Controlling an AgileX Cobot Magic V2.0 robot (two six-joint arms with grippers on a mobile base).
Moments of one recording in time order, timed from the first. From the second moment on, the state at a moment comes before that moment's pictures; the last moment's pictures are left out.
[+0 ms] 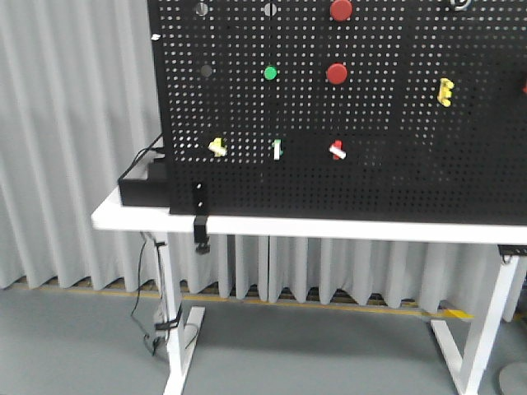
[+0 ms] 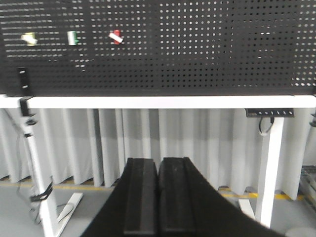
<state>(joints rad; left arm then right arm) -0.07 -0.01 0.03 -0.02 0.10 0.01 0.02 -0.01 0.03 -0.10 0.05 0.11</state>
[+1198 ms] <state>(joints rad) -0.07 -0.01 0.03 -0.02 0.10 0.01 0.02 -0.01 0.03 -0.10 0.05 0.11</state>
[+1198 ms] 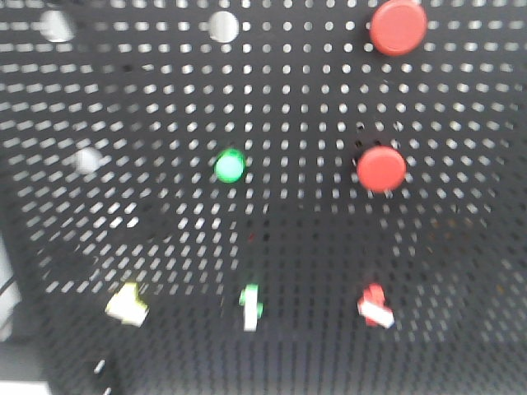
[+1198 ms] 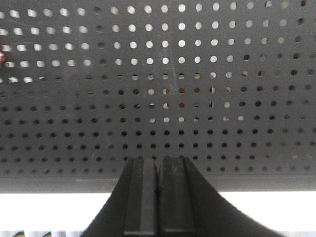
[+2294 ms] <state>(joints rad) -0.07 -0.01 0.00 -0.02 -0.10 0.02 0.02 -0.01 -0.12 -0.09 -0.02 0.11</state>
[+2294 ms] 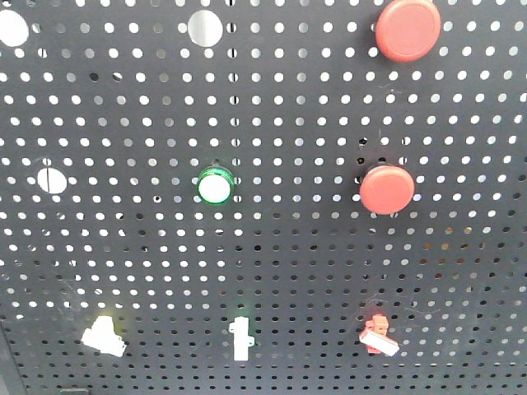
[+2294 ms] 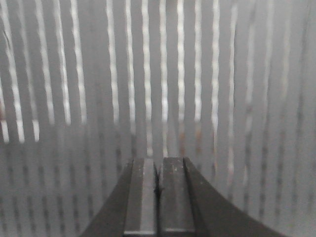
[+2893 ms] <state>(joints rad) -0.07 0.44 -0.52 -0.02 0.03 0.09 0.02 0.58 -0.81 0.08 0.45 0.05</state>
